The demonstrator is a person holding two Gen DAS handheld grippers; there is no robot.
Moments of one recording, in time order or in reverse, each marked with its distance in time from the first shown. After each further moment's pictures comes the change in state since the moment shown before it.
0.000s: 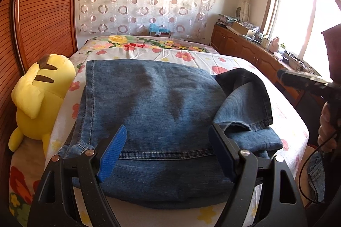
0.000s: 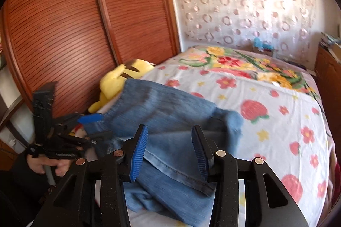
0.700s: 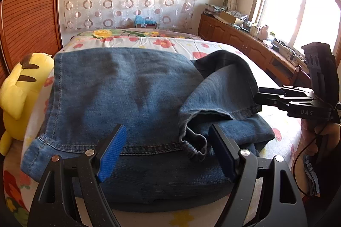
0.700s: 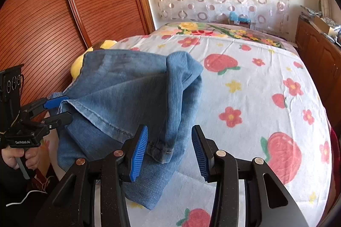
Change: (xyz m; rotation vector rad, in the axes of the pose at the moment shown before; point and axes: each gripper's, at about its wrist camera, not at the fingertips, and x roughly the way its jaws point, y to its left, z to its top) left arm 0.022 -0.032 -0.012 0.047 0.065 -0.069; right arm 0.020 -0.024 -0.034 0.104 0.122 -0.108
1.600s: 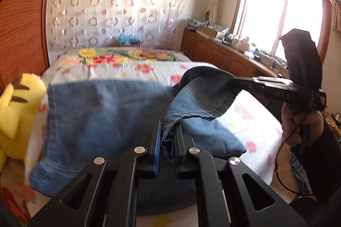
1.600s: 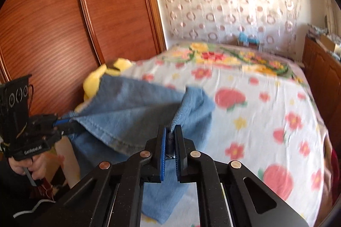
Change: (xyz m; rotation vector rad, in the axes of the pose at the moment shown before) left arm -0.055 -0.019 0.027 0.056 -0.134 -0.110; right arm -0.046 0.007 0.028 -0.067 -0.146 0.050
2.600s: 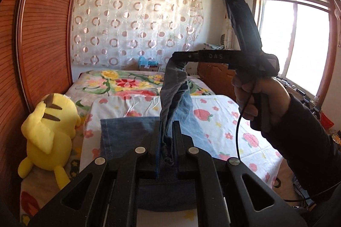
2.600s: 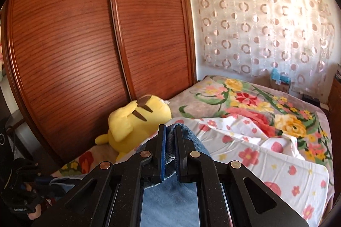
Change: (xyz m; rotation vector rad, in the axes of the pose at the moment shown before) left arm -0.076 0.056 0.030 -0.046 -0.117 0.113; right arm 0.077 0.047 0.123 -0.143 -0.095 0.150
